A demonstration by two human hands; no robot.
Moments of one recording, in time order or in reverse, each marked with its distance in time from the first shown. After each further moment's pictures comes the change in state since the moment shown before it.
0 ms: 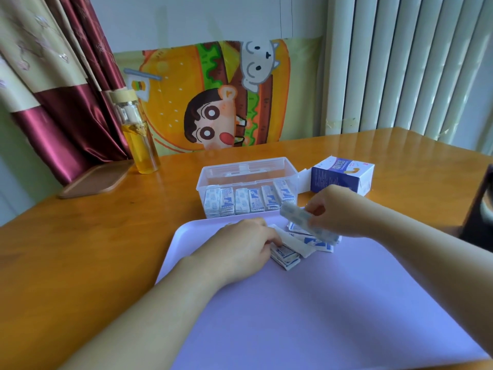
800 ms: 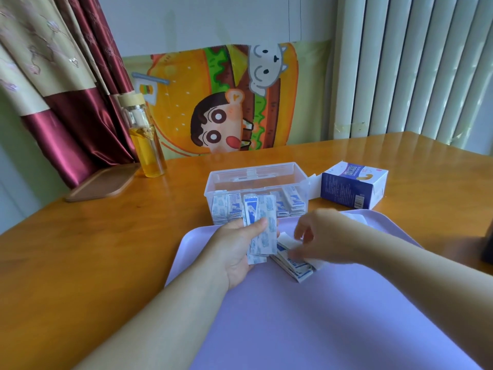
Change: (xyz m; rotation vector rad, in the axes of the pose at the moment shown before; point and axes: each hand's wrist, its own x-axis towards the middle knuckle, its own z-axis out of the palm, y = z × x) left_hand 0.003 -0.001 -0.002 -1.654 0.219 -0.493; right_hand 0.004 -0.023 0.021 -0.103 -0.070 -0.071
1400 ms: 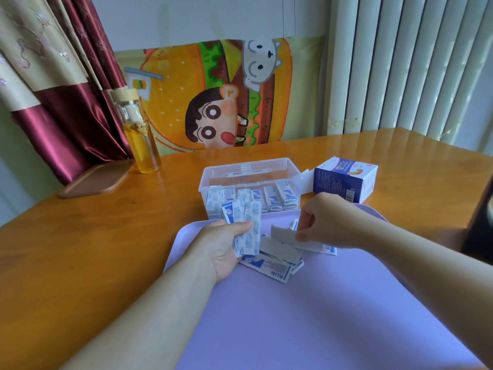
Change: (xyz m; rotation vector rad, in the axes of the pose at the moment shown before) left_hand 0.004 0.000 -0.009 -0.107 0.106 -0.059; right_hand -0.008 0.007 -0.011 0.031 0.084 -0.020
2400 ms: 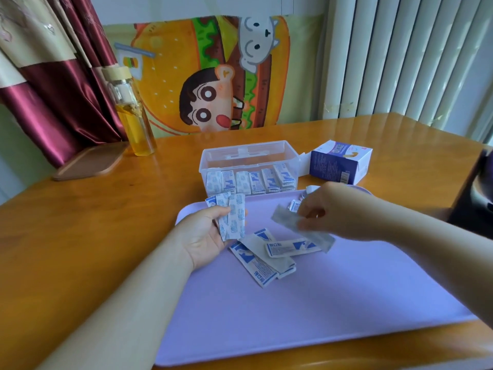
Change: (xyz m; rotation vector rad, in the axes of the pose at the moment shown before) left_hand -0.013 0.005 -0.031 -0.051 -0.078 -0.051; right_hand -0.035 -0.007 -0.011 0.002 -0.070 -0.126
